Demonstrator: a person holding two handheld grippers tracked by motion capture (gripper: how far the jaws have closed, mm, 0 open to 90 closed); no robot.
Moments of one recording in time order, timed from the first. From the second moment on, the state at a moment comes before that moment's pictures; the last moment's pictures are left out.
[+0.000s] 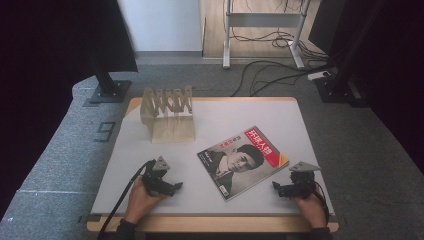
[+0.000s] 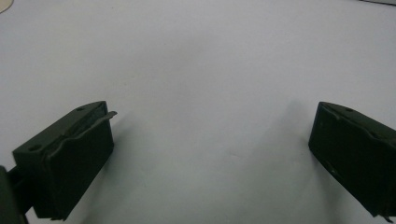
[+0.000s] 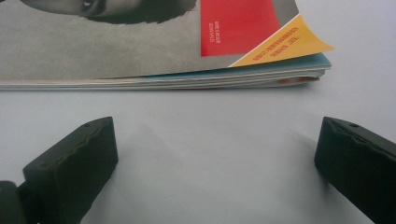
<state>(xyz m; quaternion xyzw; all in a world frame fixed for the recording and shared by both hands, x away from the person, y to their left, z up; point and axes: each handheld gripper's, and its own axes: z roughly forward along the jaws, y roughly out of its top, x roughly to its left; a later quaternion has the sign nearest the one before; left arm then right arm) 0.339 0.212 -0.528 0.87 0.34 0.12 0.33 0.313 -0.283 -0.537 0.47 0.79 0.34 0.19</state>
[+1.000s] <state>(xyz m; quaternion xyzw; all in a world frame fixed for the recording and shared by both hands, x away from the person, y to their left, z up) 0.349 0.199 -0.517 0.88 0.32 0.11 0.34 0.311 -0.283 -0.536 0.47 0.79 0.34 0.20</state>
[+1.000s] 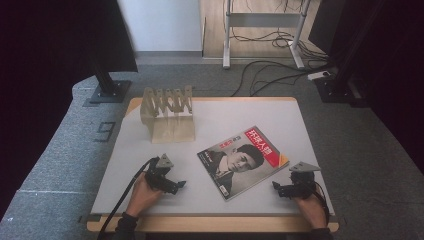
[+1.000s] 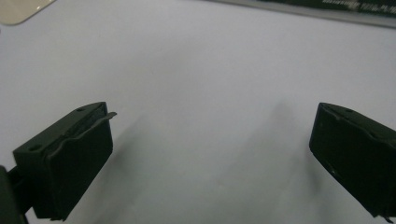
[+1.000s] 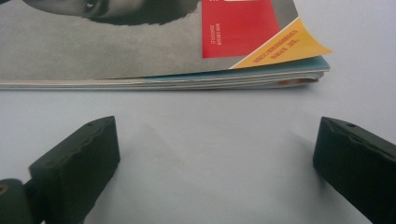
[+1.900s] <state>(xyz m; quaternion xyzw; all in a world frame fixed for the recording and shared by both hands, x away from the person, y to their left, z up) 0.408 0.131 -0.497 0.90 0.26 0.09 0.33 0.313 -0.276 -0.524 0.45 0.79 0.36 0.21</state>
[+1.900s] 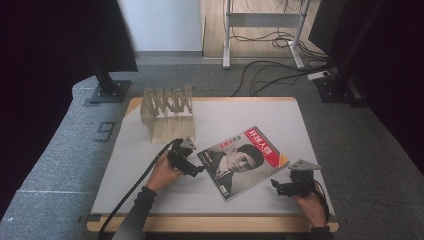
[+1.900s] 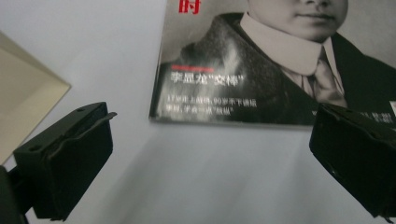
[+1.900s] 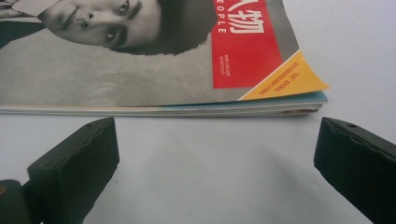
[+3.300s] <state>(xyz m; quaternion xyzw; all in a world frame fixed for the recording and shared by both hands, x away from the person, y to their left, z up) 0.436 0.084 -0.522 0.92 0.22 0.05 0.32 0.395 -0.261 -0.533 0.43 0.82 0.36 0.16</state>
